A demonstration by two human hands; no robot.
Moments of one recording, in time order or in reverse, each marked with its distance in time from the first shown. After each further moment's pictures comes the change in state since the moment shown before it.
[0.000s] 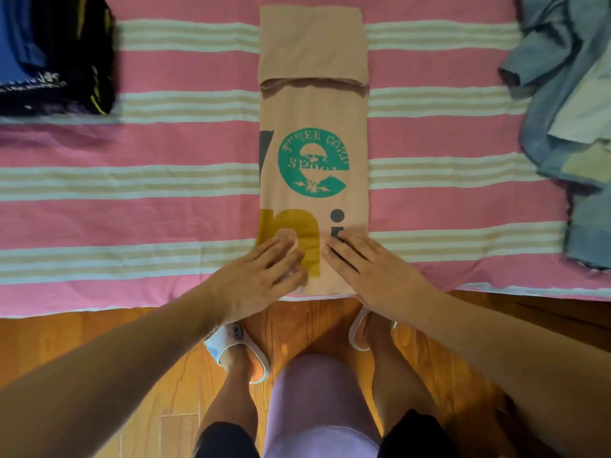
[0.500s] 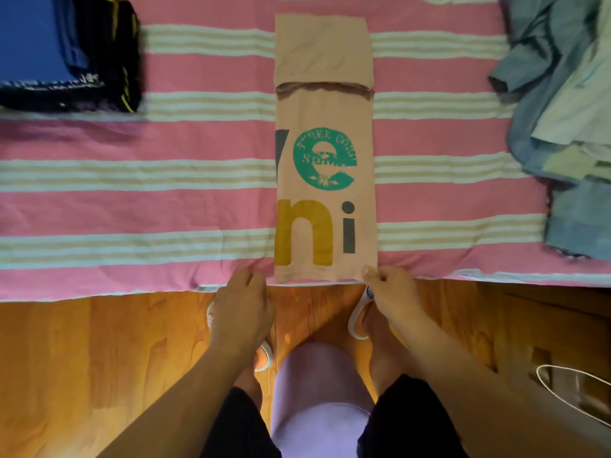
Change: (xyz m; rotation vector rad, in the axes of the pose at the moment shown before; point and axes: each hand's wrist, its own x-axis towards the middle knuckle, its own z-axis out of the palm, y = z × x) left_hand -0.041 0.072 -0.035 -0.535 -0.031 -1.051; right_hand -0.021 -0.060 -0.011 1.167 0.137 1.144
